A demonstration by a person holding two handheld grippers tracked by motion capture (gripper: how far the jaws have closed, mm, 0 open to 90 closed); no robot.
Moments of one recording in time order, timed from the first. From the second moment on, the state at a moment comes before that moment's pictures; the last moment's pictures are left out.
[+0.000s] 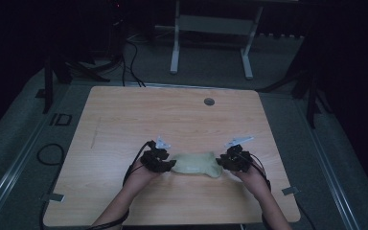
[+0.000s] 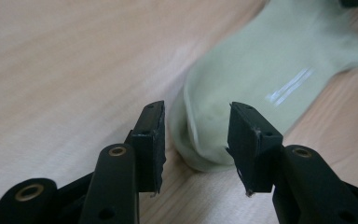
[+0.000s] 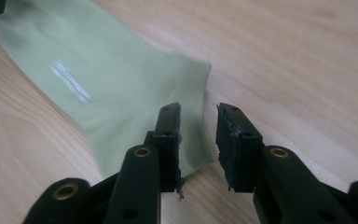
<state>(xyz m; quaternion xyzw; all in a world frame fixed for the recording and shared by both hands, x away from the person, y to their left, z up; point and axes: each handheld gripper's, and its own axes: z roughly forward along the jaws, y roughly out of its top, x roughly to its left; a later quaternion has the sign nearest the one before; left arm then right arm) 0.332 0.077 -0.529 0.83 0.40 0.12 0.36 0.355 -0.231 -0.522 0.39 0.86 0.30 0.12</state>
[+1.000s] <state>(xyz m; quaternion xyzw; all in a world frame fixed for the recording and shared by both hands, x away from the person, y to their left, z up) 0.327 0.051 -0.562 0.86 0.36 0.14 0.35 0.353 -0.209 -0.547 0.34 0.89 0.27 0.16</state>
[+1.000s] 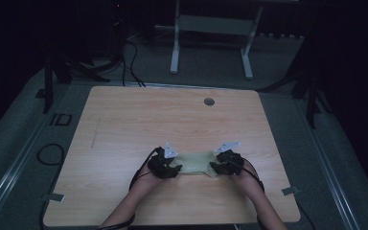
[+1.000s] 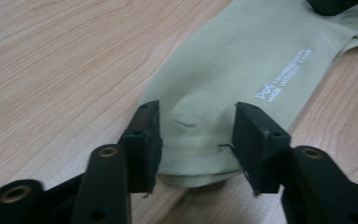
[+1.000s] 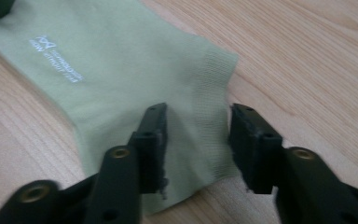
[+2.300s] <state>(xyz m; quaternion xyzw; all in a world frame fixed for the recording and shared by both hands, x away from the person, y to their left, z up) 0.292 0.103 -0.539 0.80 0.41 0.16 0.41 0.340 -0.243 -0.525 0.38 0.83 0.38 0.14</state>
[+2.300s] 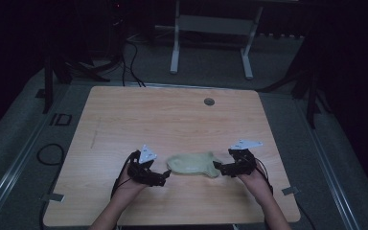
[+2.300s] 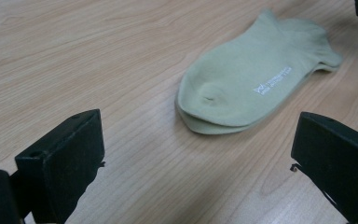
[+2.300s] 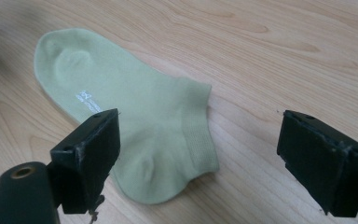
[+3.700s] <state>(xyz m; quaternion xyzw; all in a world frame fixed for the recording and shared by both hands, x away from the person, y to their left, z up) 0.260 0.208 -0.554 0.74 0.50 0.20 0.41 0.309 -0.339 -0.536 0.45 0.79 0.39 0.17</state>
